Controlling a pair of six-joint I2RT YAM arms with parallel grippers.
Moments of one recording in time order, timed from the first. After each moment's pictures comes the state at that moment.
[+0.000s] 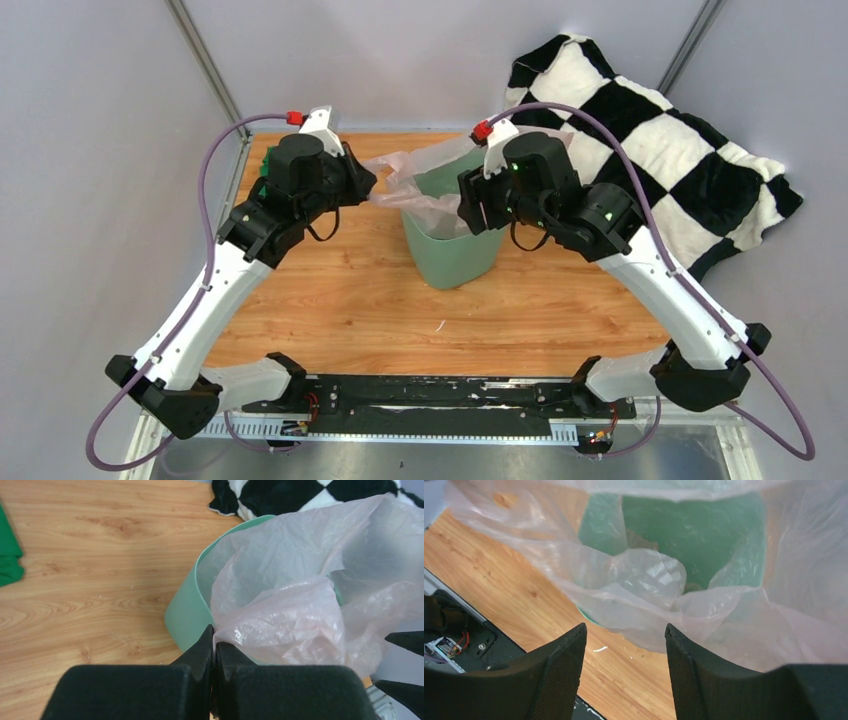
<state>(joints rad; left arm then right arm) -0.54 1.15 1.39 -0.59 -0.11 -0.50 0.84 1.30 1.70 -0.94 0.15 0.15</state>
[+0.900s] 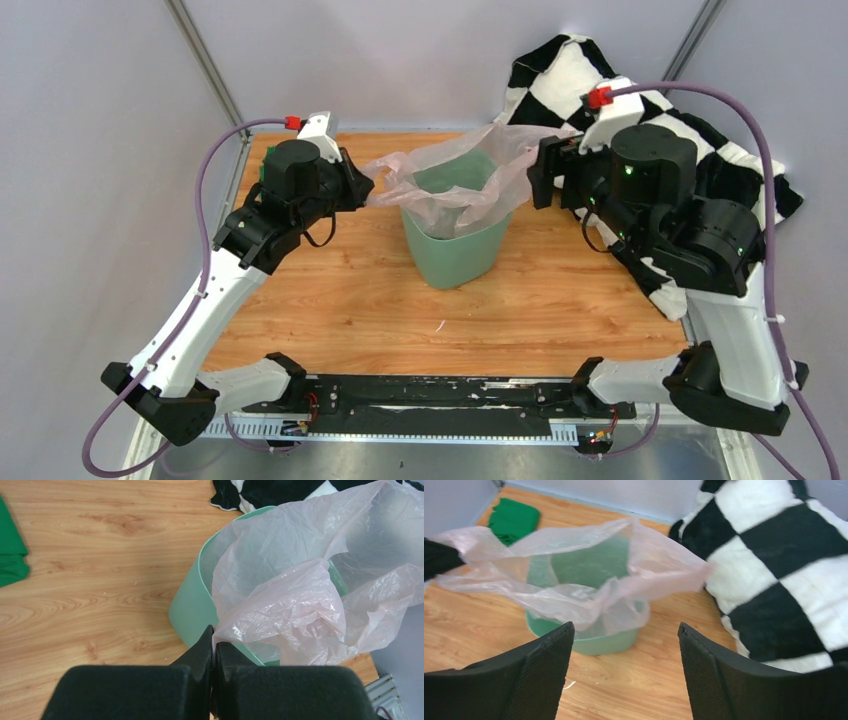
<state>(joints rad) -0.54 1.12 1.37 -0.59 -0.10 -0.47 0.86 1.27 2.11 -1.15 0.49 0.17</state>
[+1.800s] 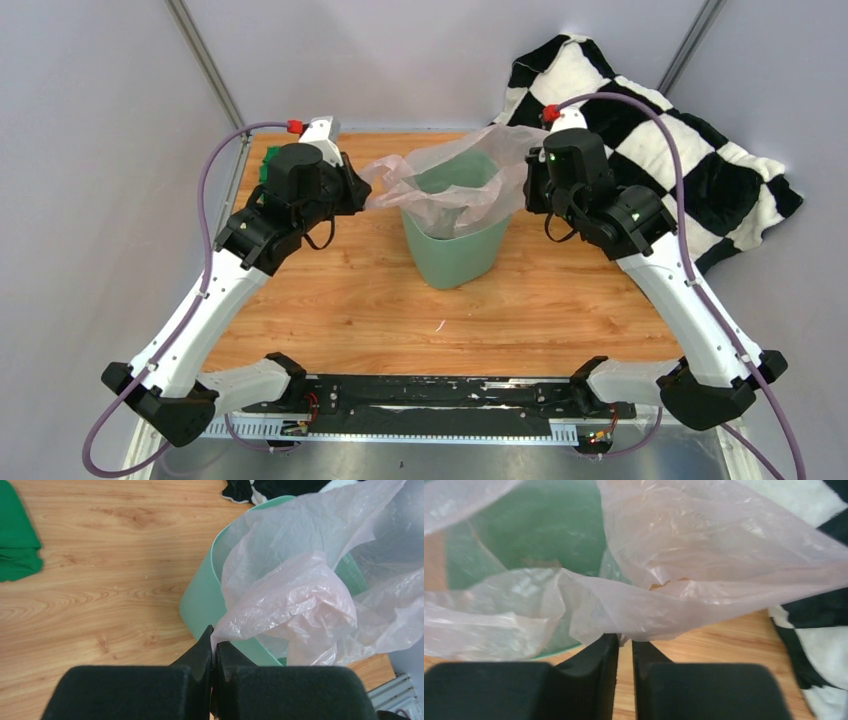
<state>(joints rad) -0.54 1.12 1.36 -0.61 -0.12 -0.45 0.64 1.23 1.66 -0.95 0.37 0.30</state>
